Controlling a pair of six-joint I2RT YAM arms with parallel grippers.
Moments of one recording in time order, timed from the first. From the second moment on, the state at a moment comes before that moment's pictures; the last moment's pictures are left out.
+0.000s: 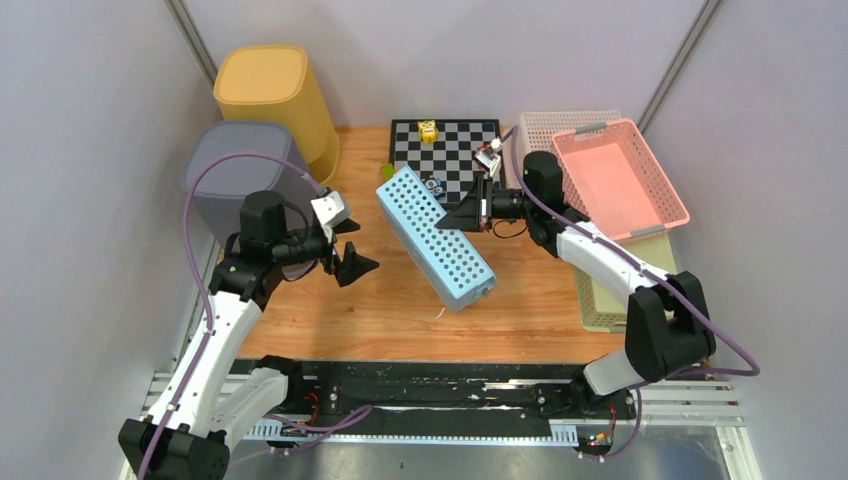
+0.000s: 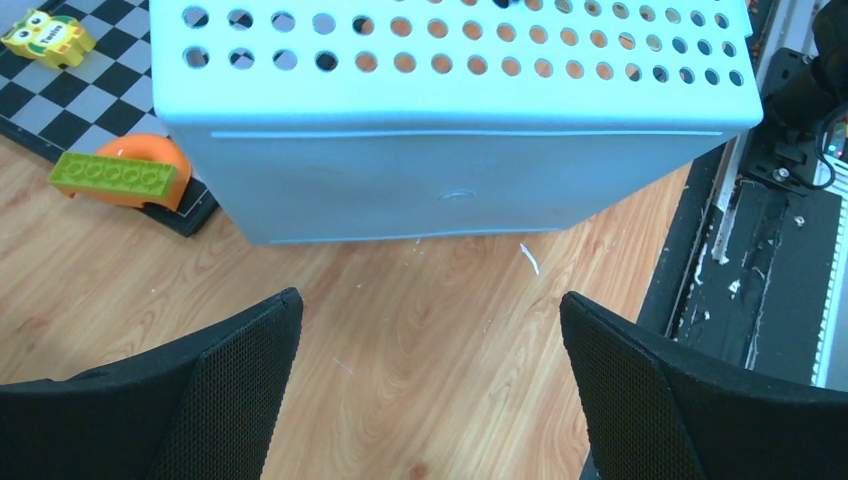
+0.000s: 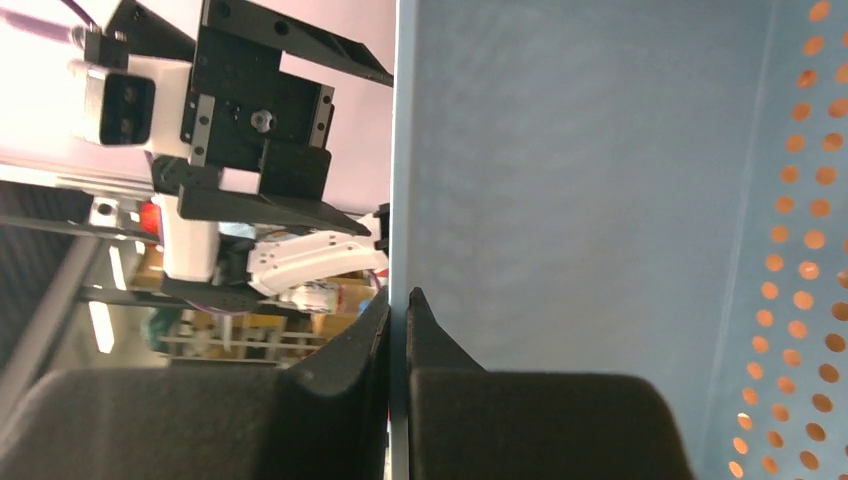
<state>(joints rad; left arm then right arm) -0.19 0.88 0.86 -0.44 0.85 0.32 0.41 1.45 1.02 0.20 -1.06 0.93</state>
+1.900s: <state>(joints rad) -0.25 1.07 0.78 -0.16 0.80 0.16 0.06 1.59 1.07 -0.14 -1.18 0.62</state>
